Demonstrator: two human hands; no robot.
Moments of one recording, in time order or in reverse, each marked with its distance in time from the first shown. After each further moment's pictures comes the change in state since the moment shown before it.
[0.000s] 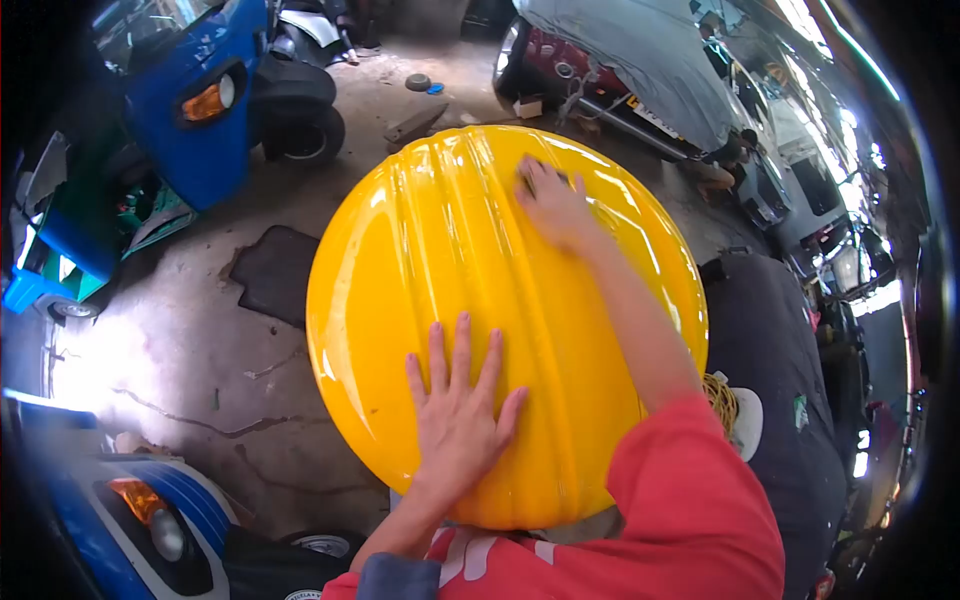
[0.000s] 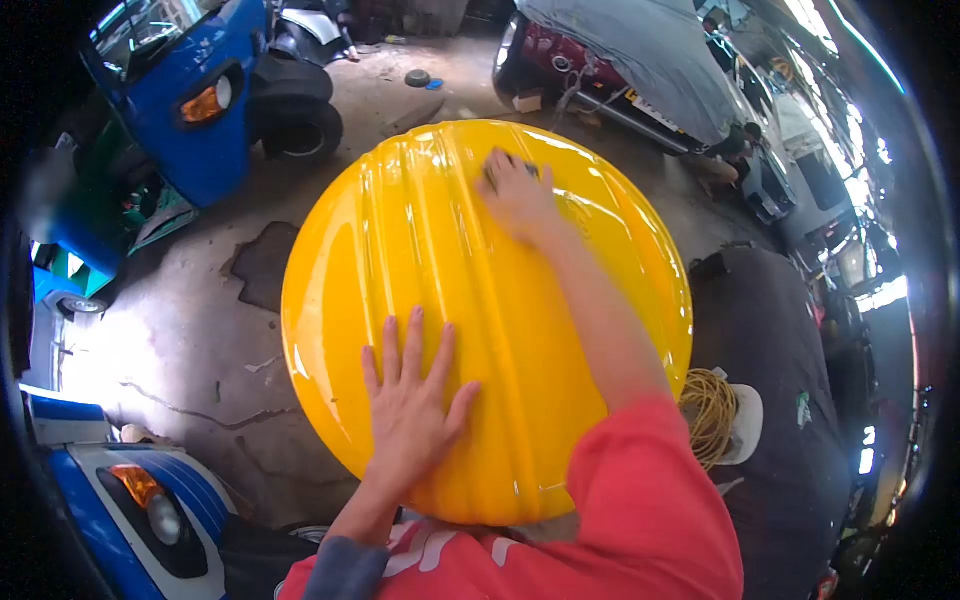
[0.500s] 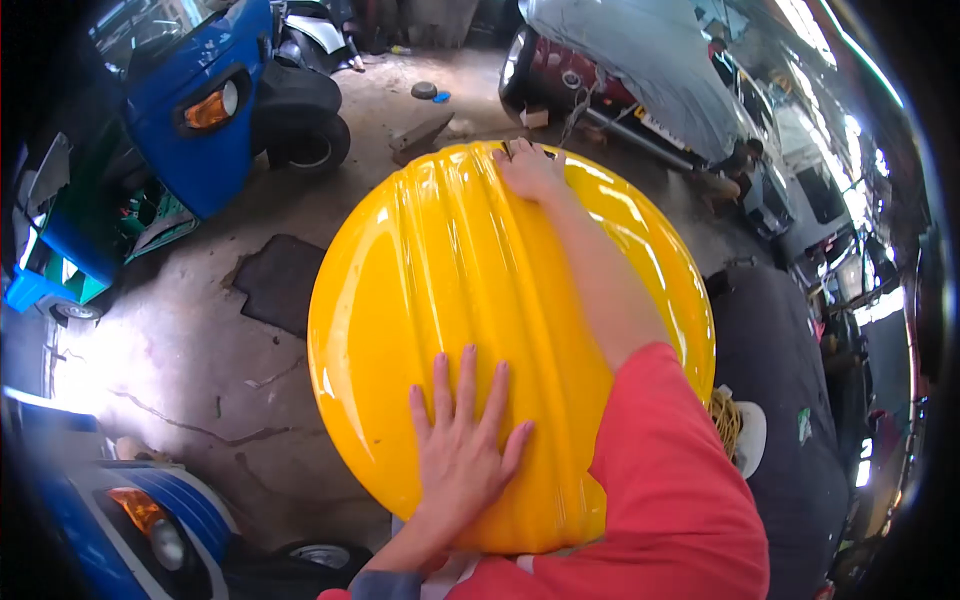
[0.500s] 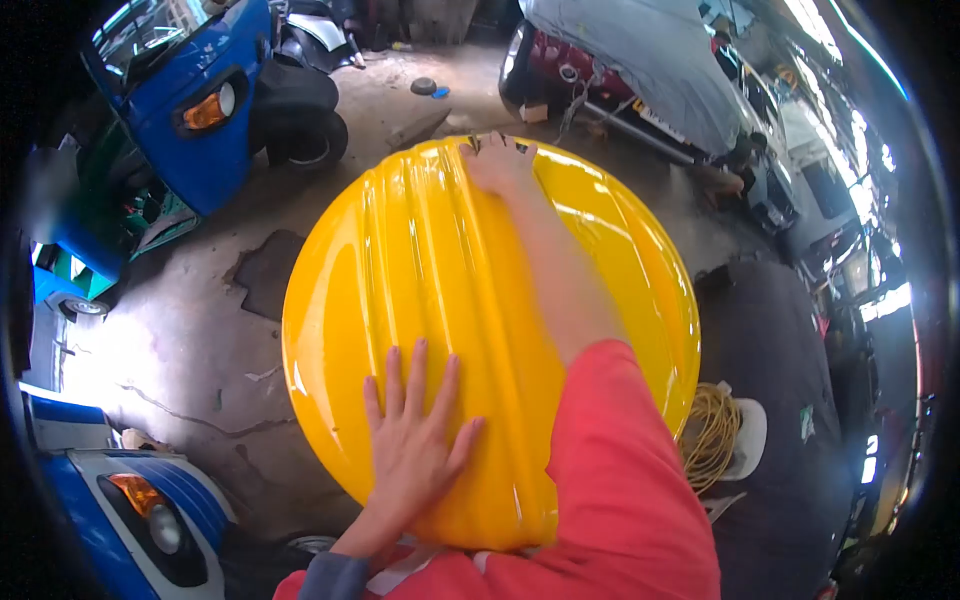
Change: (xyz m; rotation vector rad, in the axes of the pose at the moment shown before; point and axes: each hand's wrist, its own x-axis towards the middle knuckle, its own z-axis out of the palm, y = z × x) left_hand -0.005 -0.001 -0.008 0.004 -0.071 -0.023; right_hand 0.120 -0.007 0.018 0.021 0.008 0.153
